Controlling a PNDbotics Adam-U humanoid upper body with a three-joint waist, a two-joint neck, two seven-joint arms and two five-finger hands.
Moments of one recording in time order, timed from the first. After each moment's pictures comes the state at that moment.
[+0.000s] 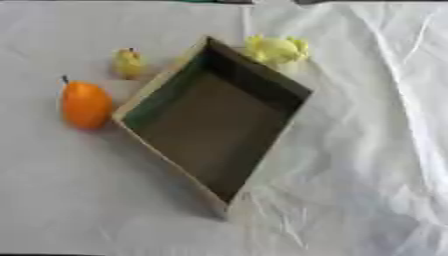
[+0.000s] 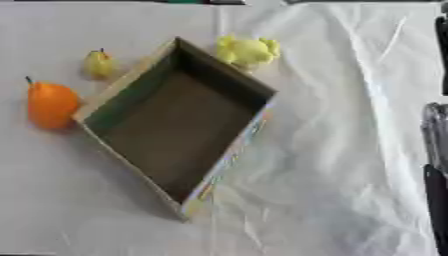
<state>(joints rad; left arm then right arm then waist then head) -0.19 0.19 0.11 -1.98 0.00 -0.23 0.60 -0.30 -0.40 -0.20 -1.98 0.06 -0.12 -0.39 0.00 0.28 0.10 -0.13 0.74</state>
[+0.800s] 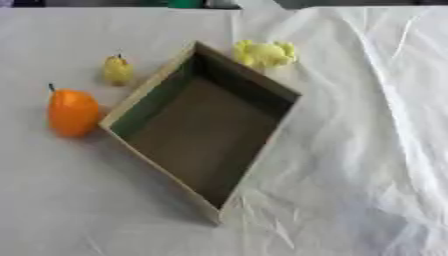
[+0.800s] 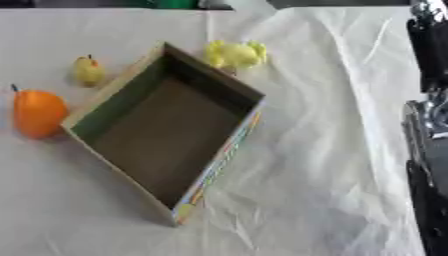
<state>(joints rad) -0.20 0.19 0.11 -1.98 0.00 -0.23 0.60 -0.31 -0.42 -0.19 -1.98 0.06 -0.11 -0.38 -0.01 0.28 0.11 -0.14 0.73</state>
